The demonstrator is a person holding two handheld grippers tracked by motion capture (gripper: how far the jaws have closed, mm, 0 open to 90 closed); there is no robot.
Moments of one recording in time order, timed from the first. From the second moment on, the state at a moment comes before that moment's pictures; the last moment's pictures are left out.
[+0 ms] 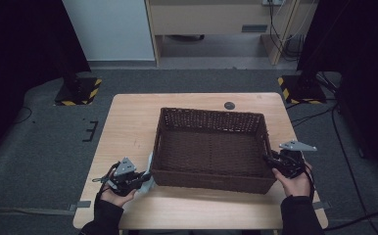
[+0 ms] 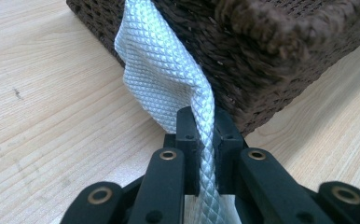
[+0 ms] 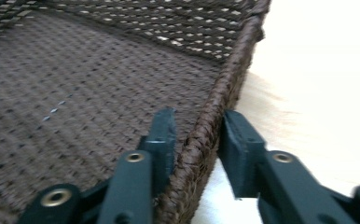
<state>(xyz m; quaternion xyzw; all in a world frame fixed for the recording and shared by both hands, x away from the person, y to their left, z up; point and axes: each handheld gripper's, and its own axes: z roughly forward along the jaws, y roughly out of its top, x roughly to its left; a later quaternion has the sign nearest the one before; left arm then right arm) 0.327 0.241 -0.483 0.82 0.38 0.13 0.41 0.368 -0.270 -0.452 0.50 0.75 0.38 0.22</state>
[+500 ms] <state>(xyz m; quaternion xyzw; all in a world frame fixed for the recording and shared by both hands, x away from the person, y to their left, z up) 0.323 0.252 -0.468 0.80 0.39 0.15 0.43 0.373 -0.259 -0.450 0.52 0.73 0.36 0.24</state>
